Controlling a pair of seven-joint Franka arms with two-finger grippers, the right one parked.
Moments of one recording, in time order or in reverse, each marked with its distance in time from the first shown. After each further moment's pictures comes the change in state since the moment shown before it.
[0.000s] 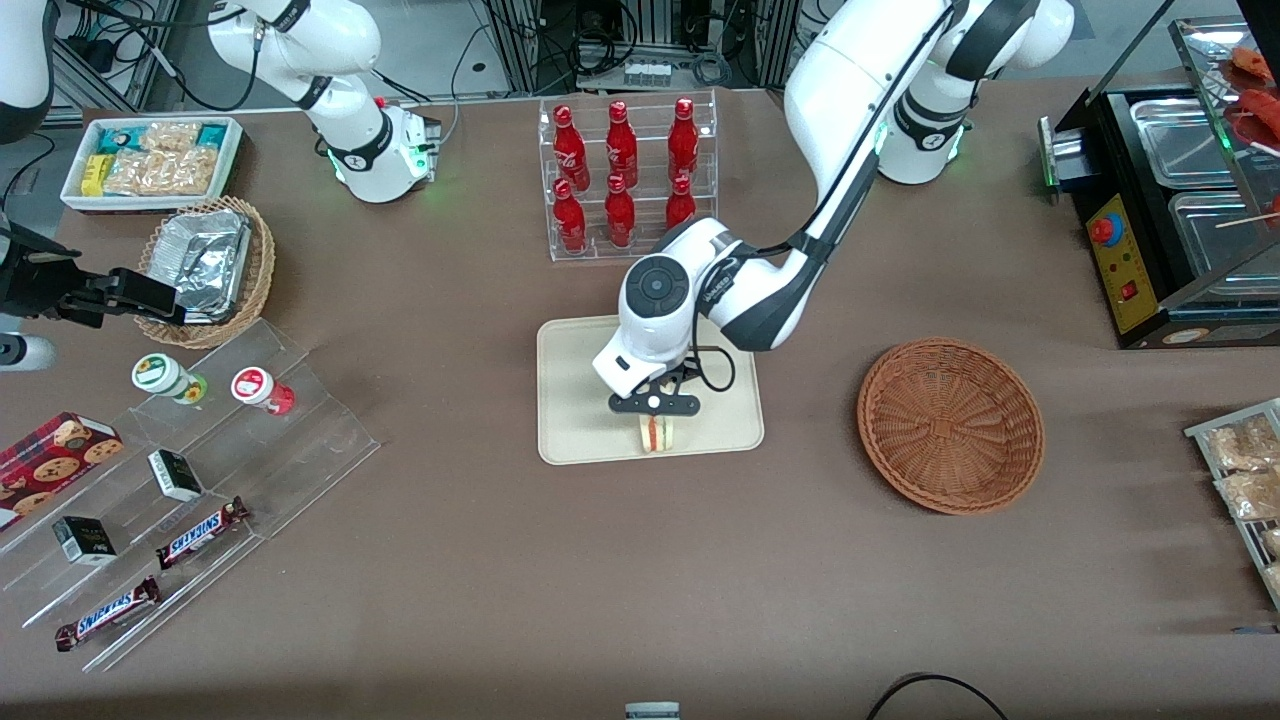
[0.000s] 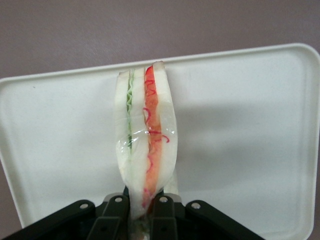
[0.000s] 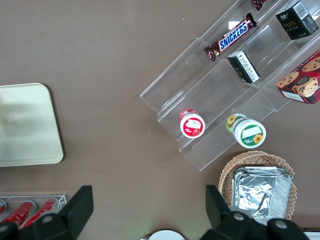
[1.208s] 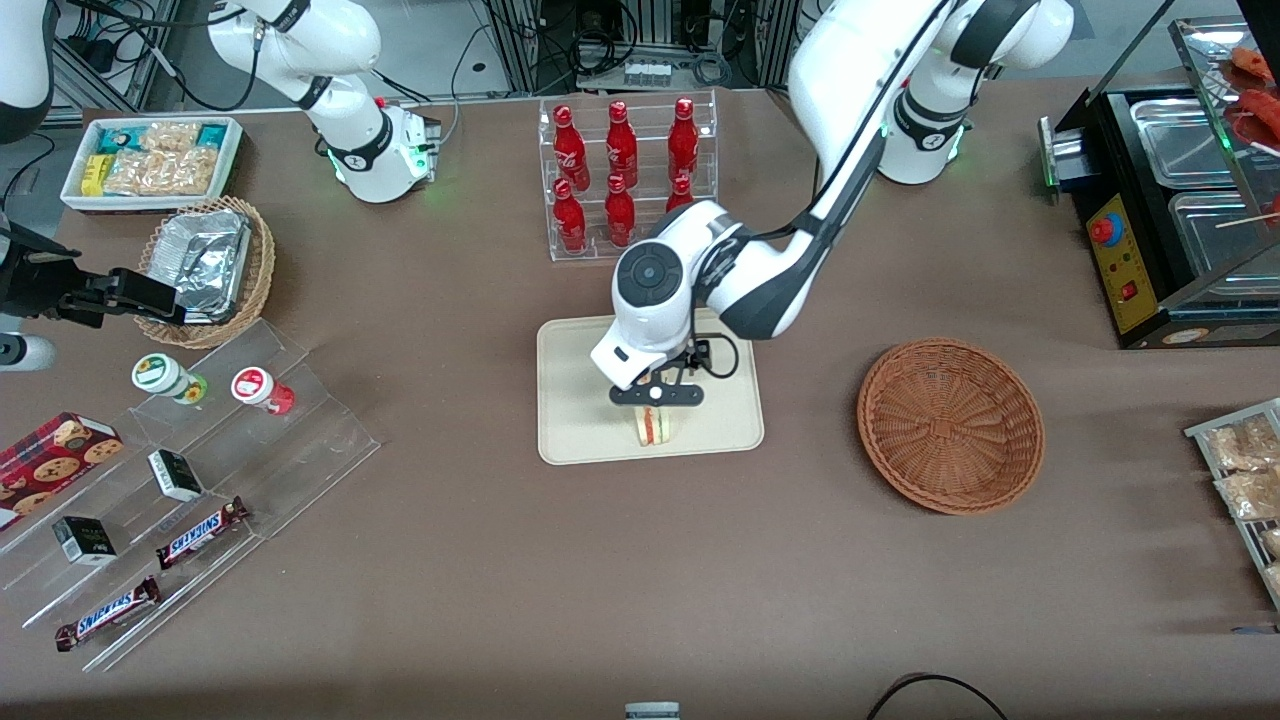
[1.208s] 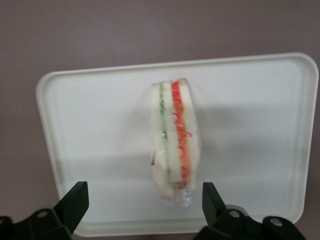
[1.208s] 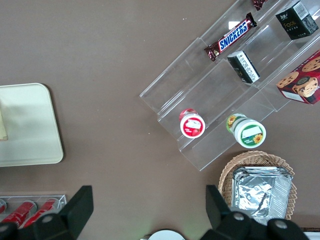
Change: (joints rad) arm 0.017 -0.096 0.024 0.039 0.000 -0.174 -0.040
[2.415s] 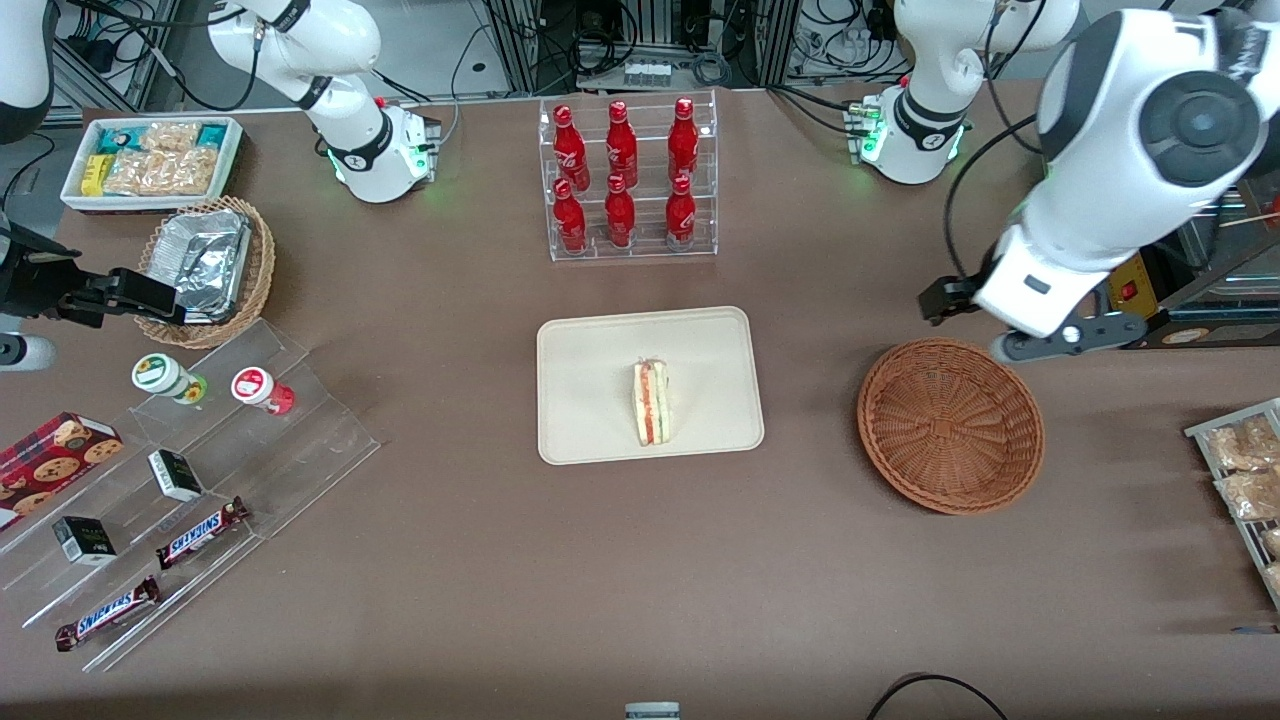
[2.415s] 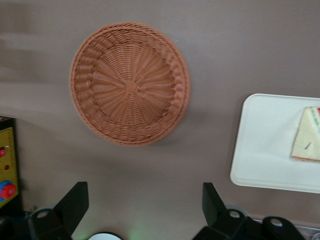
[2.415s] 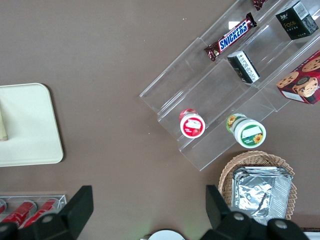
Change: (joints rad) arm 0.507 -0.570 0.013 -0.236 0.020 -0.397 0.391
